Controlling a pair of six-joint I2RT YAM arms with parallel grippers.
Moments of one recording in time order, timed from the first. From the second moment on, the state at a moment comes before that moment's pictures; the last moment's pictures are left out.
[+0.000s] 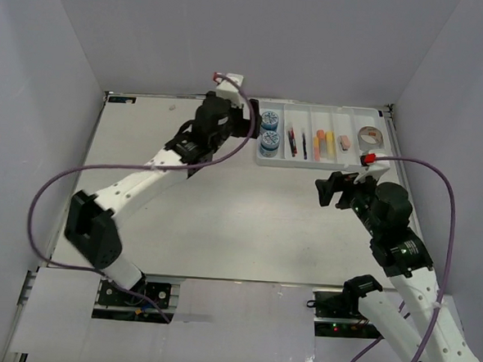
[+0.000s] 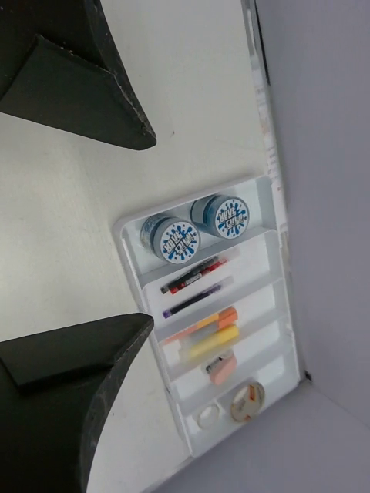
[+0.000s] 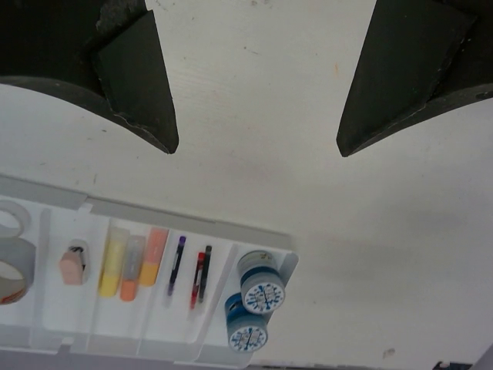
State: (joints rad) left arm -0.66 1.68 1.47 -0.02 -0.22 -0.22; right arm 0.39 0.61 0.74 -0.36 -0.03 0.15
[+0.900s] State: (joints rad) left arm -0.61 0.40 0.75 -0.34 -0.70 -0.31; right arm 0.39 0.26 0.76 -0.45 0.33 -0.04
